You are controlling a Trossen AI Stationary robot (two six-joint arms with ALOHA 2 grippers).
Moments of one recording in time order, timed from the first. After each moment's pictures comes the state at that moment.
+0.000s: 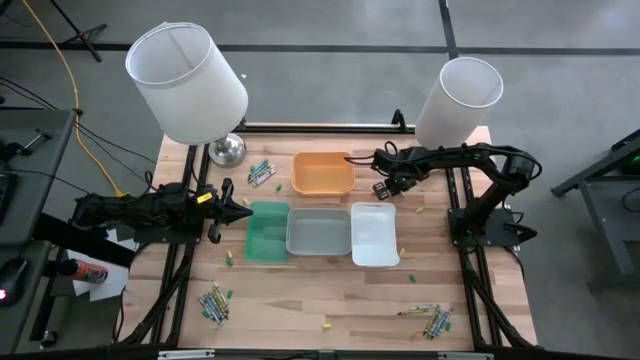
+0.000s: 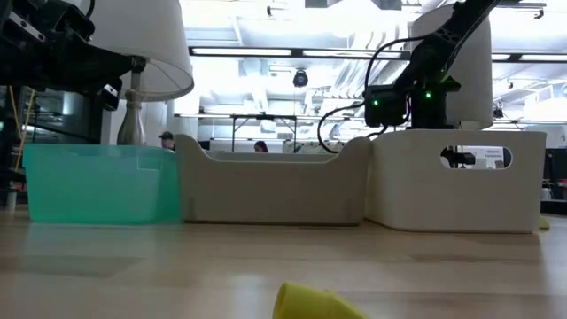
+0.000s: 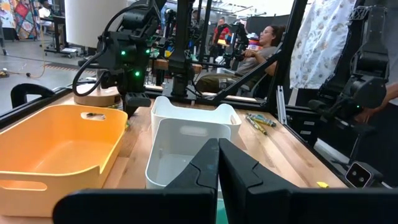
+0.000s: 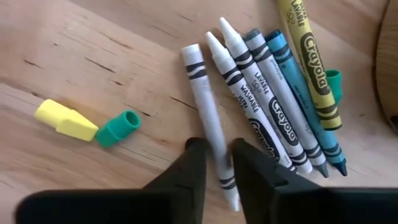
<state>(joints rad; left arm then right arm) -0.01 0.02 0.01 0.02 0.06 -0.15 -0.47 1.64 0.83 -0.71 0.13 0.63</state>
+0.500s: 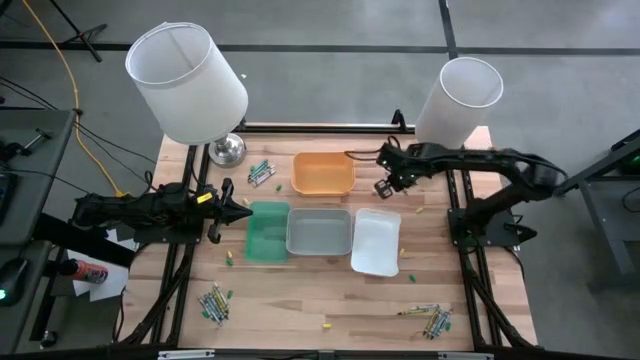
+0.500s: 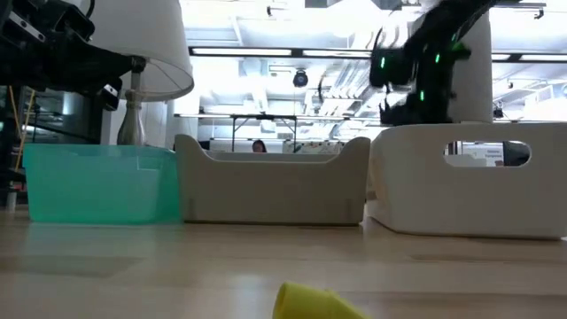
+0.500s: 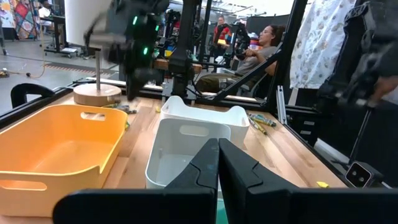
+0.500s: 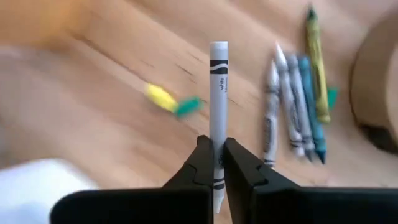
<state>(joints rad) -0.01 0.02 0.01 0.02 0.06 -0.15 -0.41 1.40 0.90 -0.80 0.09 0.57</state>
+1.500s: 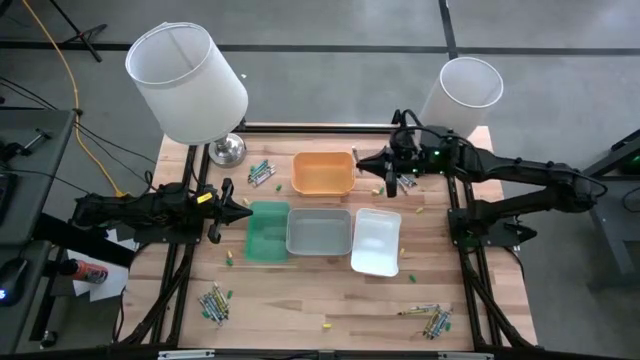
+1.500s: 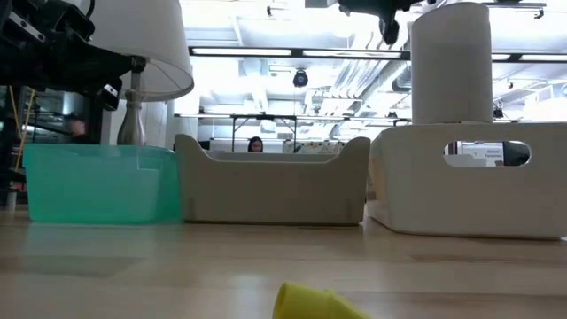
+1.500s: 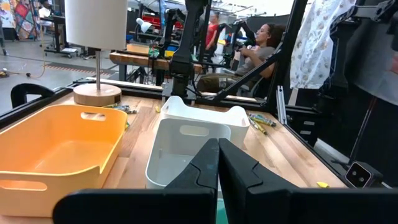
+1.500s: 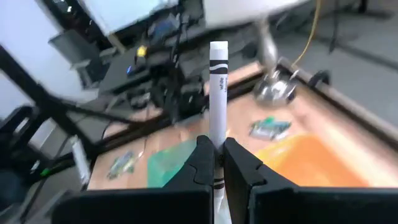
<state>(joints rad) -0.01 0.02 0.01 0.02 0.06 -0.15 -0.21 1.09 0.97 -0.12 -0.15 0.32</state>
